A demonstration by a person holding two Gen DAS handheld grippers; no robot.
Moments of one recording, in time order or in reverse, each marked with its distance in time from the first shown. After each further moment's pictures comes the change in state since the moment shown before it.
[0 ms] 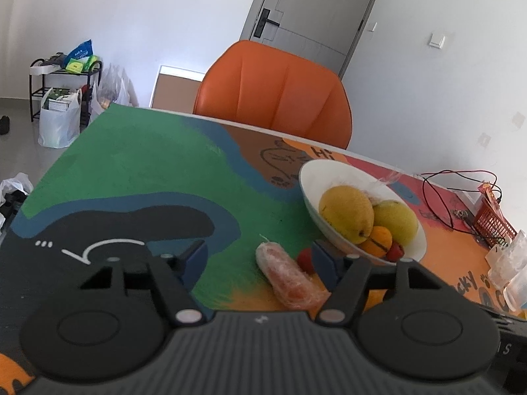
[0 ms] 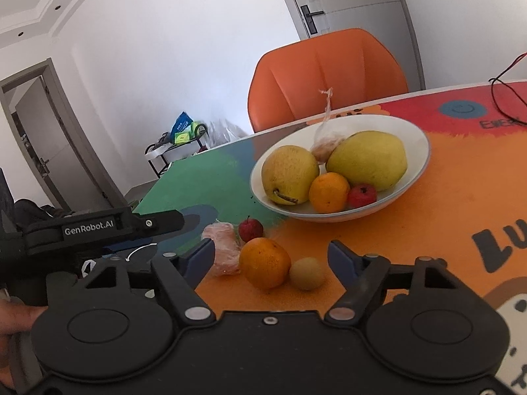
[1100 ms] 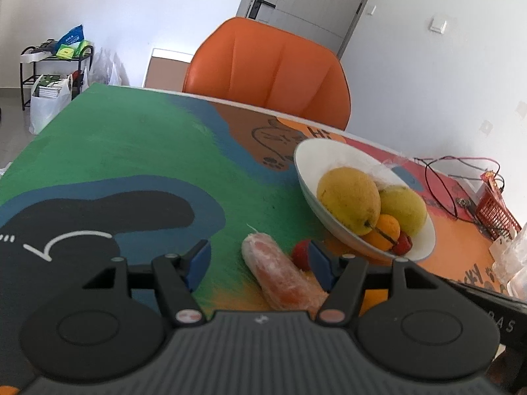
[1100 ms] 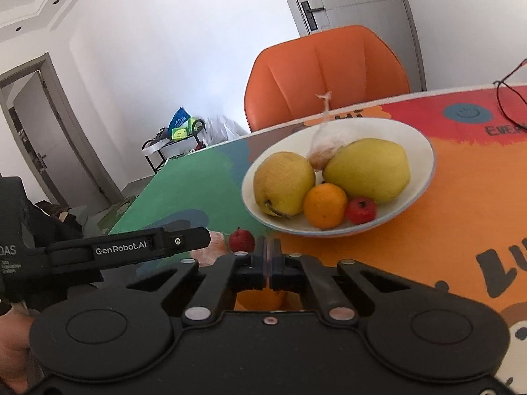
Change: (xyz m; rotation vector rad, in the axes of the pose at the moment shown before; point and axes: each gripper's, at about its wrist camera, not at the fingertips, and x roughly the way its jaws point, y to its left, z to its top) left arm 0.033 -0.008 -0.002 0.005 0.068 -0.016; right arm 0.012 -0.009 0.011 -0.010 0.021 -0.008
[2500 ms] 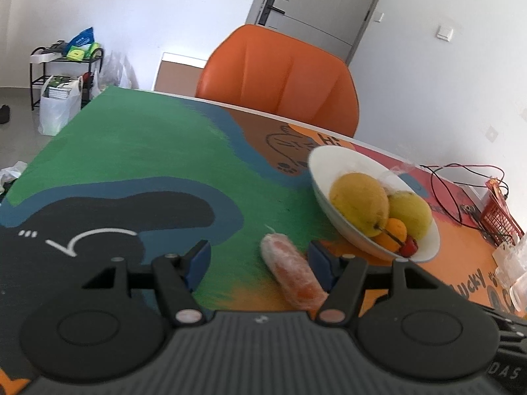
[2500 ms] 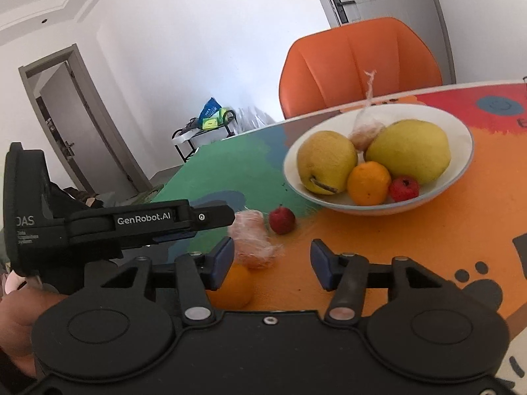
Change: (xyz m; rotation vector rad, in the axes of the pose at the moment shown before) left arm -0.018 0.014 -0.001 -0.026 -0.030 0.029; right arm -0.004 0.022 -0.014 -0.039 0.021 0.112
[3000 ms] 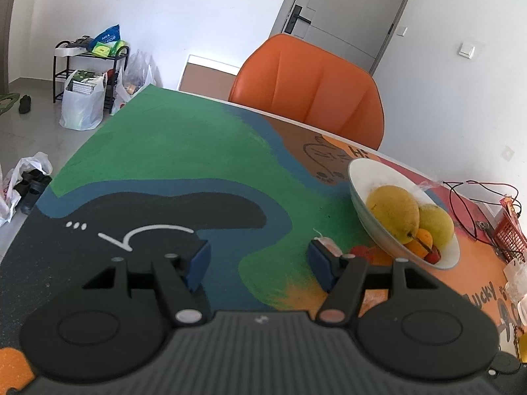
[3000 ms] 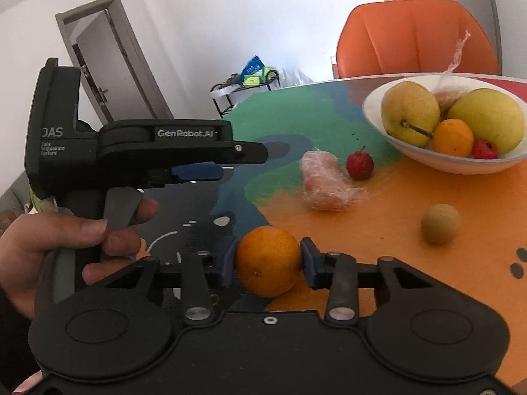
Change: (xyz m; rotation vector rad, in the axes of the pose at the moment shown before) left arm -0.015 0.030 -0.001 -0.056 -0.023 0.049; right arm 0.015 0.045 -0.028 -0.130 0.147 0.103
